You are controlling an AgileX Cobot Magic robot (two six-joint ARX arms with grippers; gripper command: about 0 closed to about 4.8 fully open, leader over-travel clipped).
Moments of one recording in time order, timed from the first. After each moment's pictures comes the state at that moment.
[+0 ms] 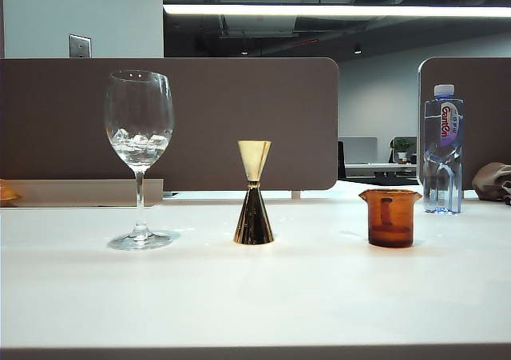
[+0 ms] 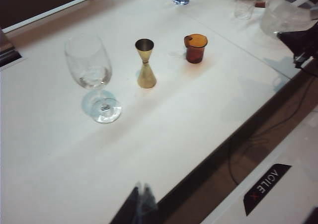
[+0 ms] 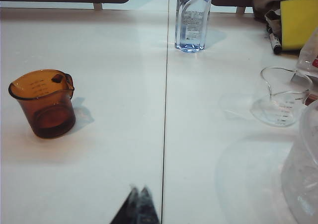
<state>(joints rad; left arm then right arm) -0.60 0.55 1.50 -1.43 0.07 0.09 0.06 0.00 0.01 -0.18 0.00 -0.01</state>
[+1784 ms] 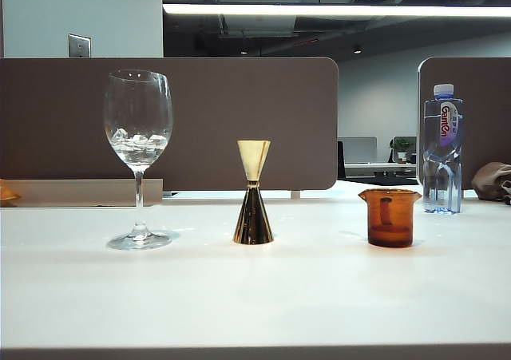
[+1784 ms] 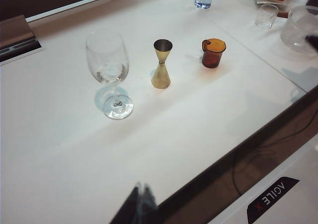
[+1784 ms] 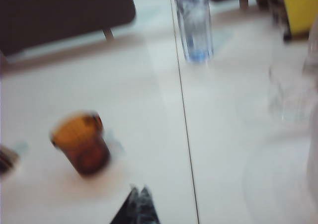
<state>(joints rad) -0.54 0.54 1.50 -1.43 0.07 0.05 0.06 0.00 0.15 -0.27 -0.02 0.23</state>
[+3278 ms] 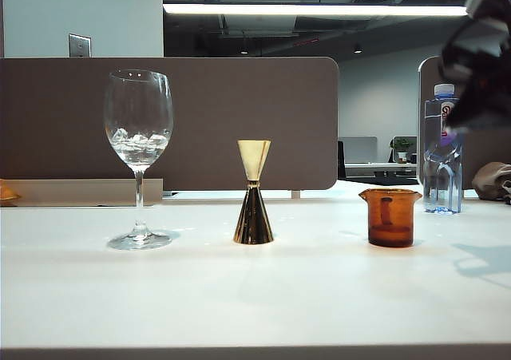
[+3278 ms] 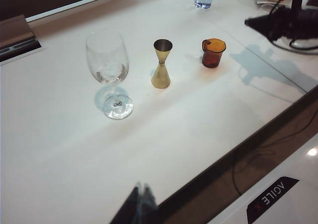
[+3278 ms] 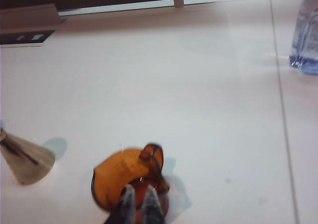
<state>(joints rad) -0.54 0.54 1.50 -1.43 0.07 0.05 0.17 1.12 0.44 0.40 -0.19 0.15</state>
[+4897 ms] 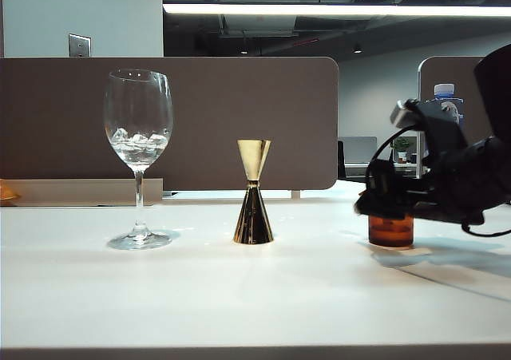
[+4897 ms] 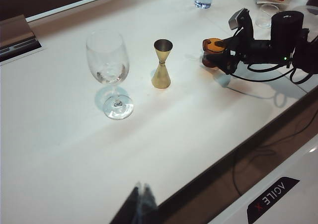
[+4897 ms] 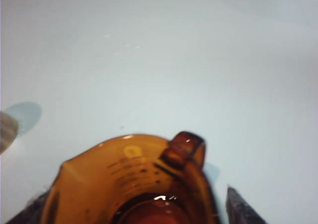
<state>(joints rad) -0.54 0.54 1.50 -1.43 0.07 0.05 0.27 1.78 0.49 0.98 -0.20 0.05</state>
